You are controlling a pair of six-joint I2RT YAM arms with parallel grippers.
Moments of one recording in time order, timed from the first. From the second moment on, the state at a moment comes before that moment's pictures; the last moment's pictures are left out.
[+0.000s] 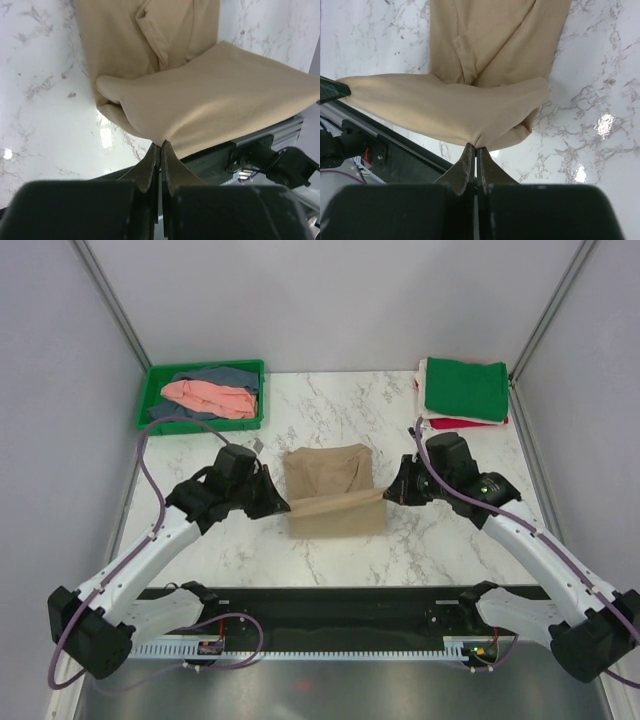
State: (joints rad) left arm -0.57 1.02 0.92 -0.71 0.14 -0.77; right arm 0.50 1.04 0.98 -0.65 -0.22 0.51
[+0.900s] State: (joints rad) left arm -0.17 2.08 1.83 -0.79 0.46 -0.55; right arm 0.33 1.97 1.65 -0.58 -0.28 0.44
